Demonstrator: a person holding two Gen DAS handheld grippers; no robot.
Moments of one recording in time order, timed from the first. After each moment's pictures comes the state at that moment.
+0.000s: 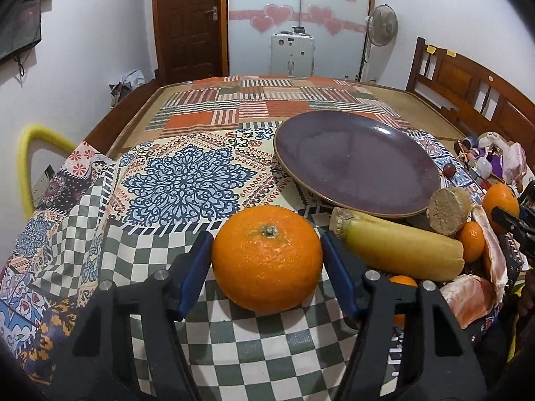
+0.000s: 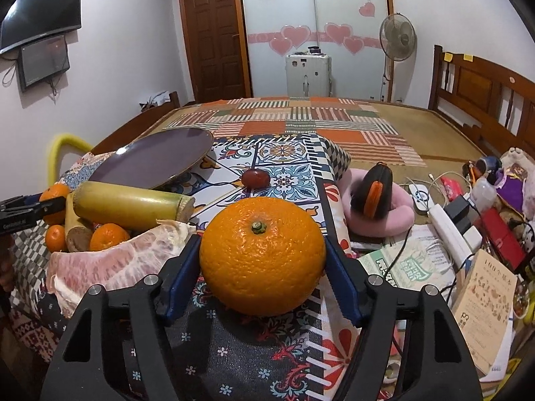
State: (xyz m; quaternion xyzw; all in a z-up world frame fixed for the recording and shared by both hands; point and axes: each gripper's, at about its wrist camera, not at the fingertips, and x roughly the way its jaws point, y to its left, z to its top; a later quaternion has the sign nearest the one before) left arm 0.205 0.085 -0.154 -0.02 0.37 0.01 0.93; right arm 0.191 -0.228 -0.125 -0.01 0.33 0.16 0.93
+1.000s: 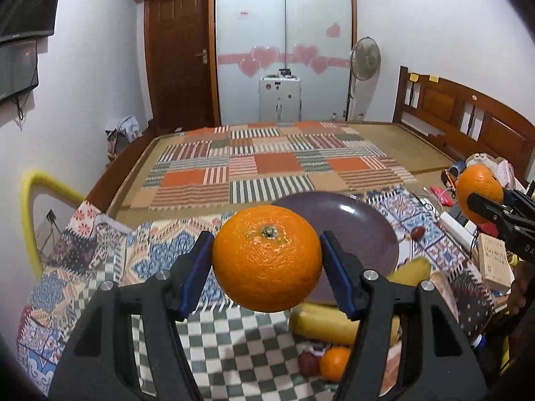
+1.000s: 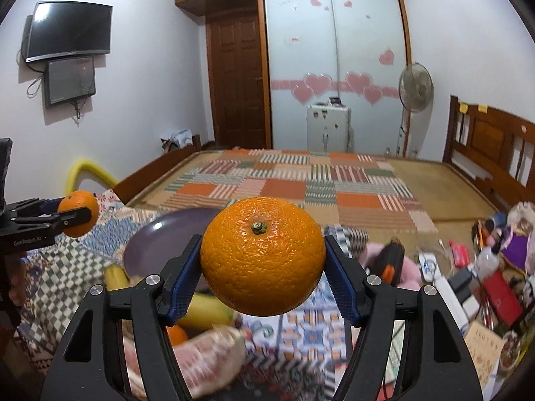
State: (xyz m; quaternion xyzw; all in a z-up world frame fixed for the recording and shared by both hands) left arm 0.219 0.059 -0.068 0.00 0.29 0.00 0.96; right arm 0.209 -0.195 -0.056 -0.02 0.22 0.21 0.95
